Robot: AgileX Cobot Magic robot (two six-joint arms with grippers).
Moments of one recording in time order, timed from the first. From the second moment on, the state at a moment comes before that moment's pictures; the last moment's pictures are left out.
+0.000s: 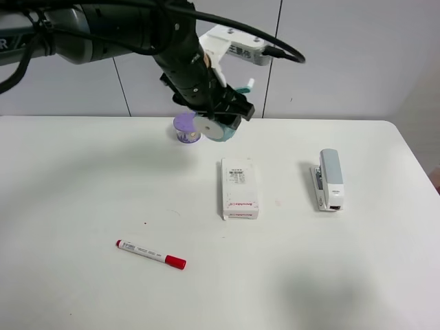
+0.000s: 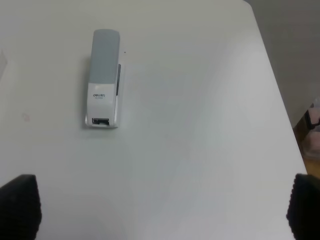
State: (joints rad) left arm -0.75 1.94 -1.70 0.04 0.80 0.02; right arm -0.06 0.00 -0.49 0.00 1.07 -0.01
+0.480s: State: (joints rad) left arm -0.80 2.01 -1.71 -0.30 0.88 1.11; right arm -0.06 0.00 -0.49 0.00 1.07 -0.01
